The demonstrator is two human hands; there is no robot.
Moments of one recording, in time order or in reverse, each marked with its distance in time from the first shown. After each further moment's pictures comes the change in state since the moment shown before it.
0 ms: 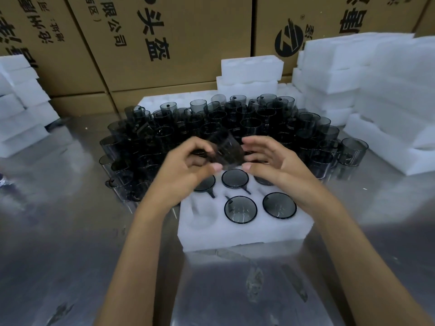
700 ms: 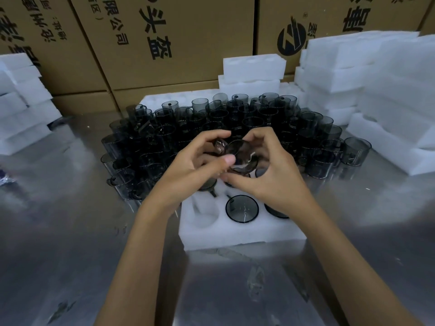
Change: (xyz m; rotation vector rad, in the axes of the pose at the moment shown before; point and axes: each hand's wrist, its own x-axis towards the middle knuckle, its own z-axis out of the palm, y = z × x) left_hand -0.009 0.018 0.005 -0.056 -0.123 -0.020; right_hand -0.003 -0.008 0.033 -0.280 0.195 -0.273
